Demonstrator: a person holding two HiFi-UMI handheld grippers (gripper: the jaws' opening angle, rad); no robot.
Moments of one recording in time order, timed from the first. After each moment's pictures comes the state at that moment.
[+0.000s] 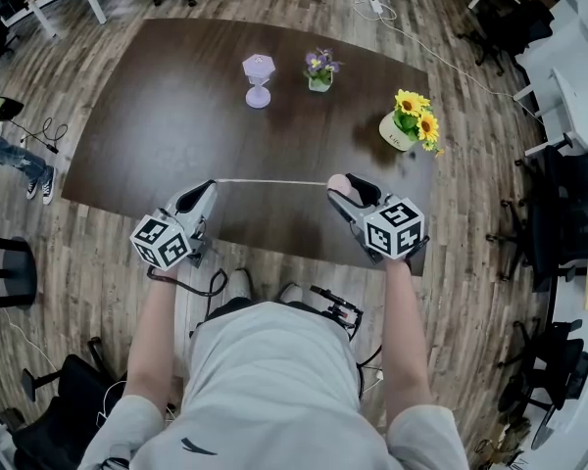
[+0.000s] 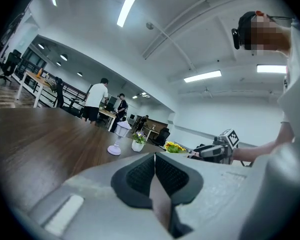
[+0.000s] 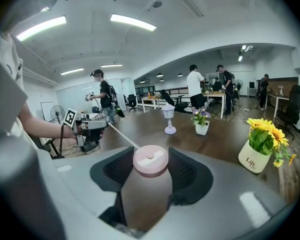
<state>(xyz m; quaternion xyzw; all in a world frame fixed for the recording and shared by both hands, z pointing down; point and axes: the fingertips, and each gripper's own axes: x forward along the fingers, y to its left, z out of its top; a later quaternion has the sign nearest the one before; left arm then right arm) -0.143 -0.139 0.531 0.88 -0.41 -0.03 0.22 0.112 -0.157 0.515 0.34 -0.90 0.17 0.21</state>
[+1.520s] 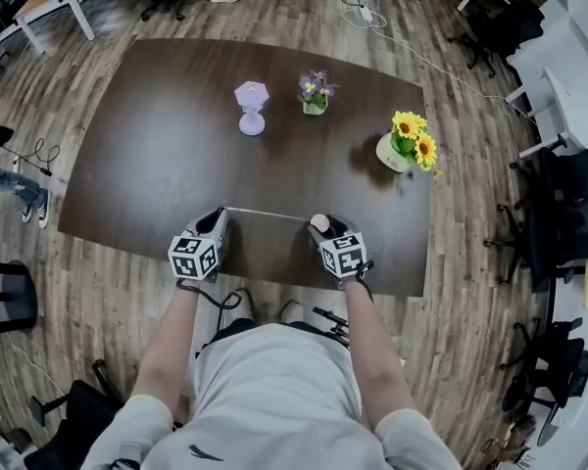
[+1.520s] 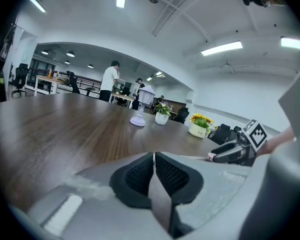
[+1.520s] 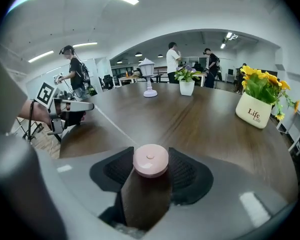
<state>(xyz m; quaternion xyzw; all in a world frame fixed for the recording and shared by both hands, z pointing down) -0.140 -0.193 0.664 0.83 -0.48 0.10 0.27 0.113 -0.177 0.691 0.44 -0.81 0.23 0.31</state>
